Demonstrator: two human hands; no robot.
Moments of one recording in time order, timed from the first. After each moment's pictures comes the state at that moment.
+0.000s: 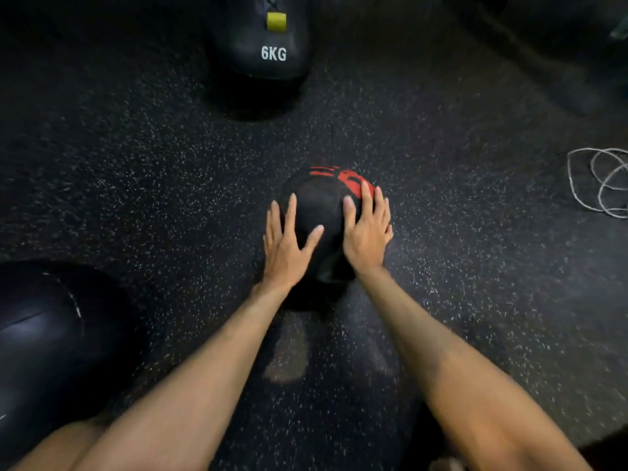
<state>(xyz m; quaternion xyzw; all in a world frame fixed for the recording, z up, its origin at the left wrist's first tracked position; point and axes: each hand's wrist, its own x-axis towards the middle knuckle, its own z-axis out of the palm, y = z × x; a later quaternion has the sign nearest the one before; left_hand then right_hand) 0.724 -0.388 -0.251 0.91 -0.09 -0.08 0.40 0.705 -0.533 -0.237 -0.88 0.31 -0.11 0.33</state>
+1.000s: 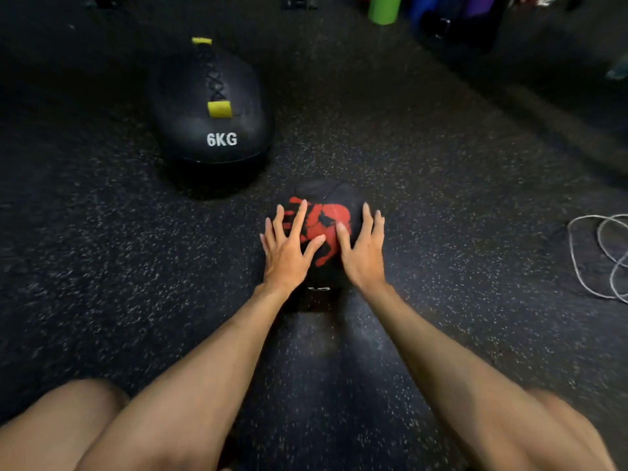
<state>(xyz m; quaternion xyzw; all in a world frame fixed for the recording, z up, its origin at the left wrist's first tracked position) 0.945 -0.582 -0.239 0.93 -0.15 -0.10 0.31 0.891 -0.730 -0.249 -0.86 0.26 -0.10 0.43</state>
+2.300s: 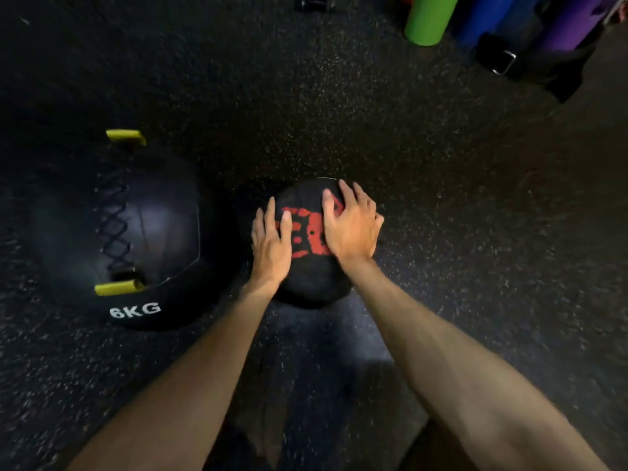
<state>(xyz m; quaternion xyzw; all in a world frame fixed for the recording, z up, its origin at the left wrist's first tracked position) 1.369 -0.780 -0.251 0.88 0.07 -0.11 0.45 1.367 -0.923 -0.232 -0.93 0.24 -0.10 0.26</state>
